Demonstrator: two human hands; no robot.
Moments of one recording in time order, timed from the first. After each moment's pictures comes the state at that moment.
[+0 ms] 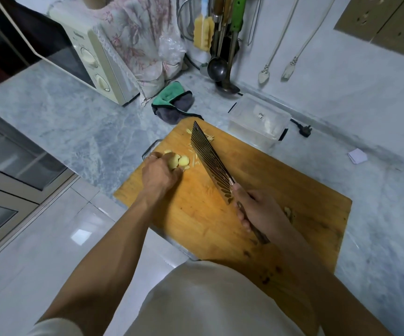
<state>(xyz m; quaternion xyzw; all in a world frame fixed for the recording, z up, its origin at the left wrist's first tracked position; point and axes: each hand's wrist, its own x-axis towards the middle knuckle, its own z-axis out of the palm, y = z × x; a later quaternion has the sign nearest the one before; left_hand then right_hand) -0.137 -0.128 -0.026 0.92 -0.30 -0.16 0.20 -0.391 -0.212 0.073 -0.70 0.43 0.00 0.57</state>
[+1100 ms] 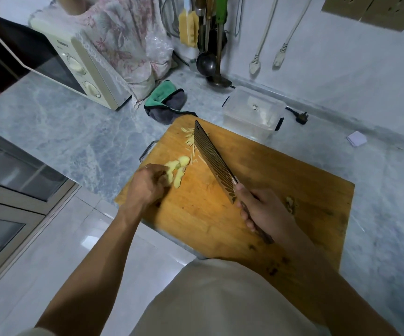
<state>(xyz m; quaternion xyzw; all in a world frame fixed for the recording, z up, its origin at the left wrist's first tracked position) -0.132 -0.089 -0.016 0.88 -0.36 -0.20 0.24 -0.403 -0.205 0.067 -0.69 0.44 -0.02 0.57</state>
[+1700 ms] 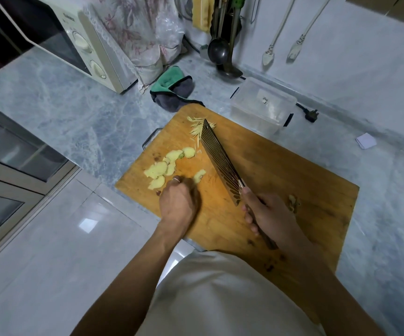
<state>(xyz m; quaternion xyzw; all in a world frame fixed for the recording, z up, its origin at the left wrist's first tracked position) -0.239 -0.094 -0.019 0.91 -0.34 -0.12 0.19 -0.415 -0.199 0.060 -0.69 0.44 -0.02 0.57</state>
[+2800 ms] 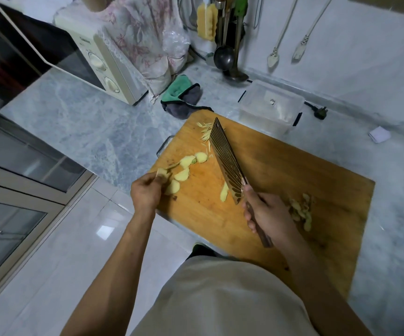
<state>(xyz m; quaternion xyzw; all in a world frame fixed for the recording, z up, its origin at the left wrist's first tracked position) -0.144 -0.050 -0.013 0.83 0.00 -0.23 0.51 -0.390 -0.173 0.062 -0.61 0.48 -0.07 0.63</state>
